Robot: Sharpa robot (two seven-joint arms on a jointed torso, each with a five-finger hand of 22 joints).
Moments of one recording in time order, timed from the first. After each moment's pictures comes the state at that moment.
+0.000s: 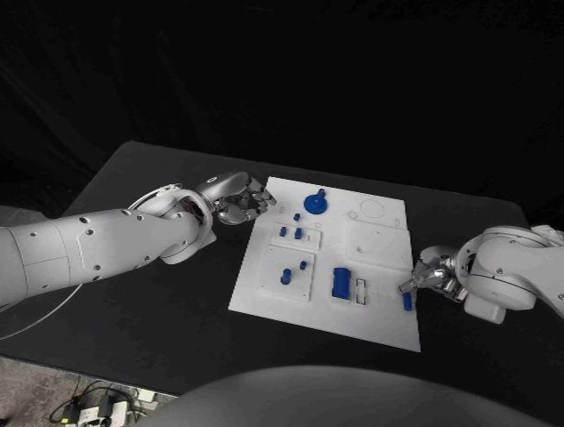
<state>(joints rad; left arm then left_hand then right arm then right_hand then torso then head) 1.19 -0.75 -0.23 1.34 -1.17 -0.46 0.19 1.55 -0.11 0.42 0.29 0.32 1.00 0.09 0.08 0.07 1.06 0.08 0.17 0.08 1.32 -0.01 1.02 0.67 0.05 1.46 0.09 1.30 1.31 1.16 -0.97 -0.22 1.58 -0.91 0.08 -0.64 1.09 -0.02 0.23 0.01 0.77 1.06 0.10 0.21 0.79 1.46 -0.02 1.57 1.31 1.47 -0.07 1.57 1.31 0.05 1.46 0.03 1.44 1.31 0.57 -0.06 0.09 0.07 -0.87</state>
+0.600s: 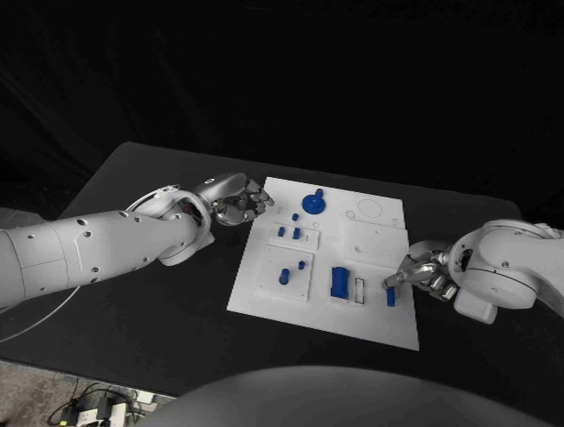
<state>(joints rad) 1.19 -0.75 -0.23 1.33 -1.17 -0.46 0.18 1.55 -0.11 0.42 0.29 0.32 1.00 0.09 0.08 0.07 1.06 0.08 0.17 0.08 1.32 -0.01 1.02 0.67 0.05 1.46 0.09 1.30 1.31 1.22 -1.00 -0.23 1.70 -0.78 0.03 -0.65 1.04 -0.01 0.28 0.00 0.70 1.04 0.08 0.23 0.82 1.47 -0.02 1.57 1.31 1.47 -0.08 1.57 1.31 0.05 1.46 0.03 1.44 1.31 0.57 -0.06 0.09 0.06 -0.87</state>
